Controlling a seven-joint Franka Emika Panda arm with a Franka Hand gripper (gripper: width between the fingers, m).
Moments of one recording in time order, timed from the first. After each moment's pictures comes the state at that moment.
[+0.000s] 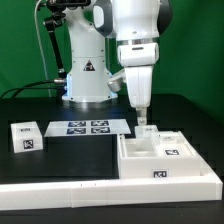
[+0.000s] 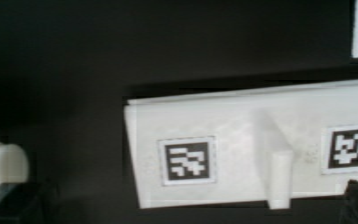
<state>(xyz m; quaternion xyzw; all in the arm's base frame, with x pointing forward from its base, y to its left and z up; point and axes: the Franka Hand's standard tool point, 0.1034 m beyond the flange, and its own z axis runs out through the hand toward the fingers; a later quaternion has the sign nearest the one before) 0.416 0.098 0.051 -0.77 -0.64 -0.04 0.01</state>
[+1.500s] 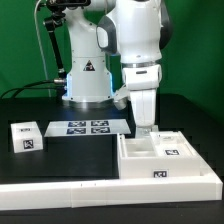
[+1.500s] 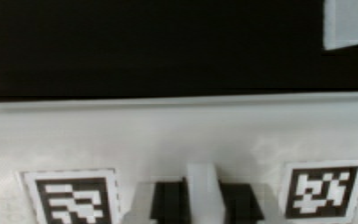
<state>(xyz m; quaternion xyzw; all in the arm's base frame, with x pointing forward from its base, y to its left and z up) 0.394 0.112 0.011 -0.77 -0.63 -0.03 0.05</state>
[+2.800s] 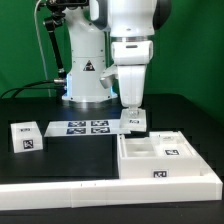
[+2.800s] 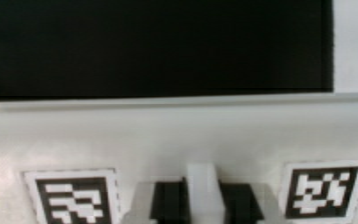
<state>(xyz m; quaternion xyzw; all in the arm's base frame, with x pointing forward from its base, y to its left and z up) 0.428 0.071 0.062 -0.77 -0.64 0.00 0.02</state>
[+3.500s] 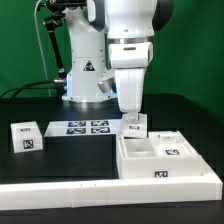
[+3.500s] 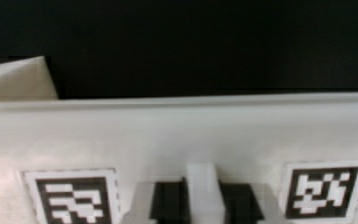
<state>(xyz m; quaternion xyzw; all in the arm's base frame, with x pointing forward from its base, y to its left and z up) 0.456 0.070 0.059 -0.78 -0.63 -0.01 0.02</state>
